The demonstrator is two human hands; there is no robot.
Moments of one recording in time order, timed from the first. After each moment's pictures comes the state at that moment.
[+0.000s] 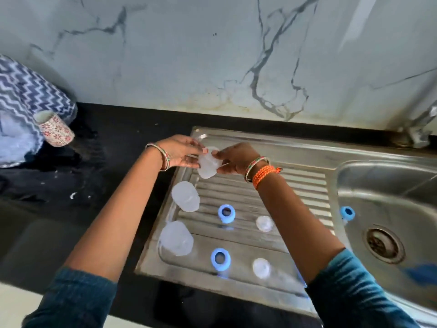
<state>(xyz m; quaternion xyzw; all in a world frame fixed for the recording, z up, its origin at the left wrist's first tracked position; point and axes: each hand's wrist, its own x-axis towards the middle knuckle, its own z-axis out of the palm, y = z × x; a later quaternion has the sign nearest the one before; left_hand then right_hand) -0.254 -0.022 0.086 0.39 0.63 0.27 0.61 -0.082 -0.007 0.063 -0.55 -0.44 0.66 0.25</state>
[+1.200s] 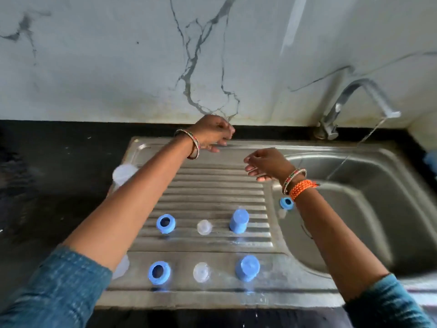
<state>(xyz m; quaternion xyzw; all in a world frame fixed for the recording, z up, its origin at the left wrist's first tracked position) -0.053 0.030 0.116 0.61 0.57 0.24 0.50 0.132 -0.005 0.058 -0.64 -0.54 0.49 0.24</state>
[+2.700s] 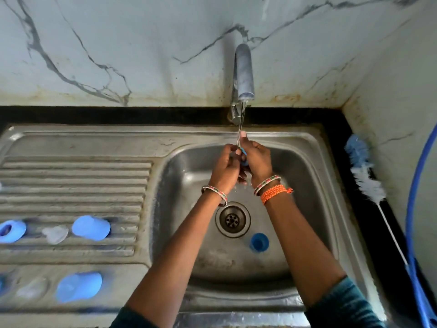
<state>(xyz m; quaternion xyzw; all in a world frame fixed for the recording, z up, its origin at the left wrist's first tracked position) 0.317 0.007 -0.023 0.49 0.53 0.43 0.55 0.396 0.018 0.004 -0.61 -0.31 0.53 0.50</state>
